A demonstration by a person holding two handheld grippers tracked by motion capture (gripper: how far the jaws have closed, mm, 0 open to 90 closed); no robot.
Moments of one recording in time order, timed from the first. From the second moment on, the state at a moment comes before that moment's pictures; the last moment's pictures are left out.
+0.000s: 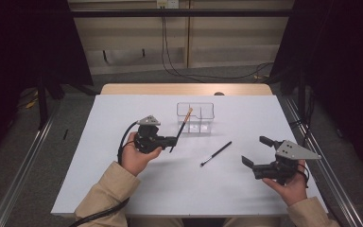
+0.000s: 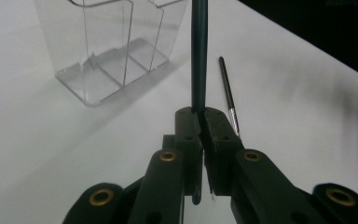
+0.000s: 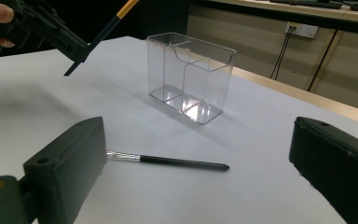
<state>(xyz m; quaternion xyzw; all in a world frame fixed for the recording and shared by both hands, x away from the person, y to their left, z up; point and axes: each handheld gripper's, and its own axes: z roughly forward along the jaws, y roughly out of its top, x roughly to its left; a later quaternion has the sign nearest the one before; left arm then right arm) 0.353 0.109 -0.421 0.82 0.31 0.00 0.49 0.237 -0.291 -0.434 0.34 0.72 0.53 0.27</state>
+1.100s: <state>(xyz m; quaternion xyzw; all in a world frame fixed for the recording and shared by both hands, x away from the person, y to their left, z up) 0.345 0.109 -0.423 0.75 0.28 0.00 0.60 0.258 -0.274 -0.428 0.36 0.70 0.56 0.25</state>
